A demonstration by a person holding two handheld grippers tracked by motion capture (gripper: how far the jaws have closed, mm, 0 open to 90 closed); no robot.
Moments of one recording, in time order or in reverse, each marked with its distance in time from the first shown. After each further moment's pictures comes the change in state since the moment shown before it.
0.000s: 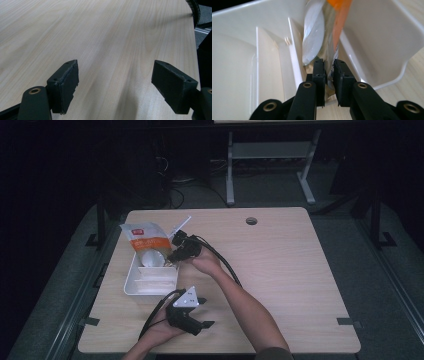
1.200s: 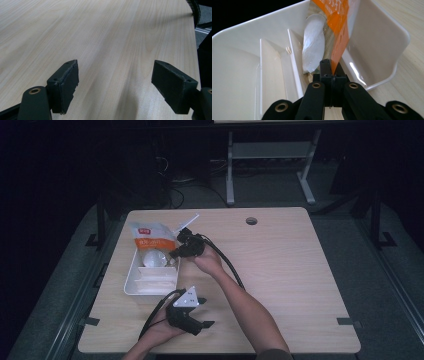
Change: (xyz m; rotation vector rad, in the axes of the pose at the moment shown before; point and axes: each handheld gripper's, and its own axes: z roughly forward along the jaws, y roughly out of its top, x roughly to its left) left arm 0.000 0.000 0.000 0.004 0.000 0.002; right arm -0.008 -0.007 -0.010 -0.097 0.029 0.079
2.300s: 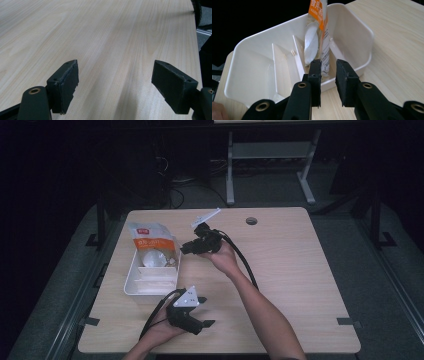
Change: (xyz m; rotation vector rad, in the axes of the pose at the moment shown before) left arm 0.000 0.001 0.000 -0.011 0.013 -0.002; right arm -0.005 -0.016 -0.057 -0.095 0.000 0.042
